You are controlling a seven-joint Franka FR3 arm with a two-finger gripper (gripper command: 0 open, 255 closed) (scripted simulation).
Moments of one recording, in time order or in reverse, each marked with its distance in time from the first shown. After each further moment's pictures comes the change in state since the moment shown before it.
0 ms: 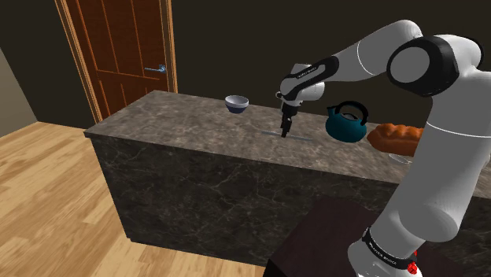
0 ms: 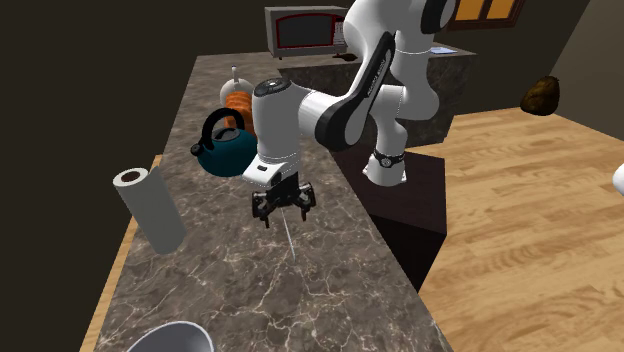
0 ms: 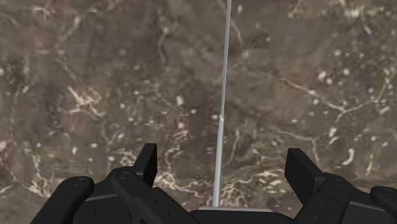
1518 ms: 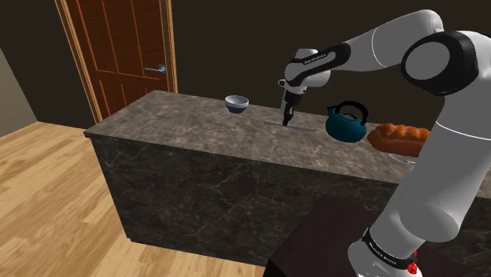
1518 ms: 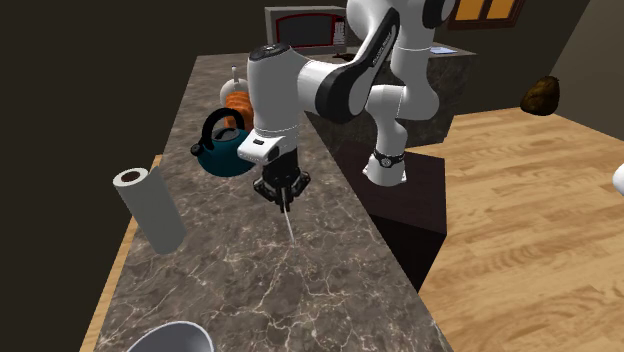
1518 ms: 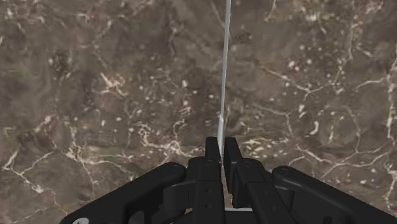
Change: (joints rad) arm 0.009 -0.077 -0.010 0.064 -0.049 -0.131 0.037
